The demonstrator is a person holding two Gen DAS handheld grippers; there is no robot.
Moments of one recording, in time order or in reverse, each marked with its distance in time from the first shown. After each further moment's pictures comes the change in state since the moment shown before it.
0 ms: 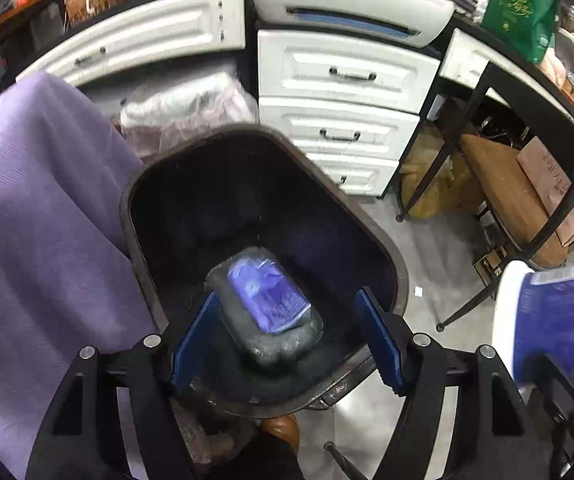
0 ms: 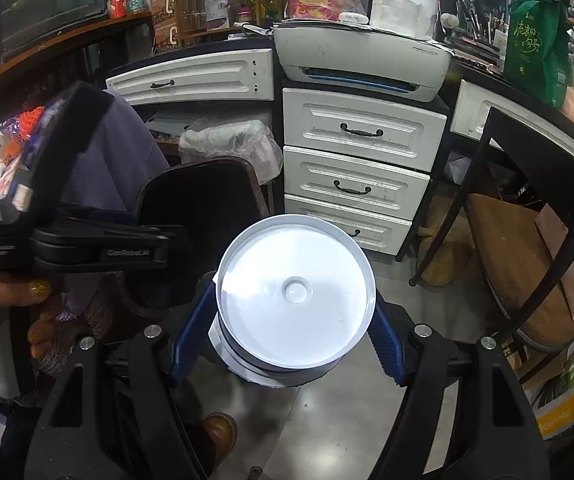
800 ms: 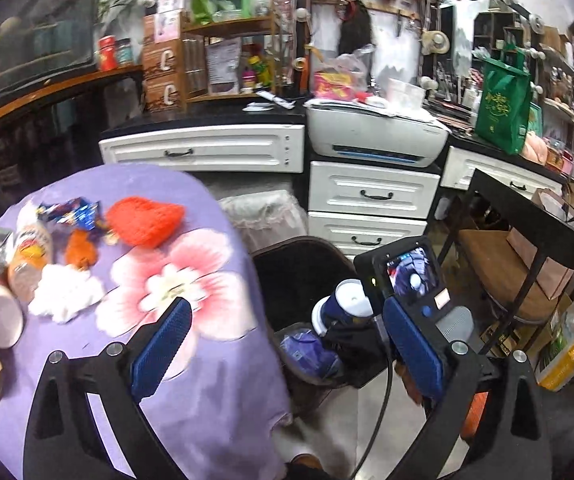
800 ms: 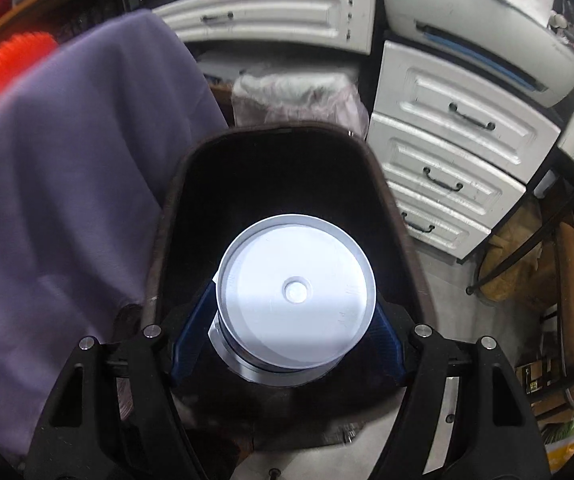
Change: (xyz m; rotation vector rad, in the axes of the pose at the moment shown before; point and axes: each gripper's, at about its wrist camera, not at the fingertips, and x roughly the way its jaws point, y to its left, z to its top) left arm -0.180 0.049 -0.045 -0.068 -0.363 0.107; right arm 0.149 0.112 0.048 -0.131 0.200 0.122
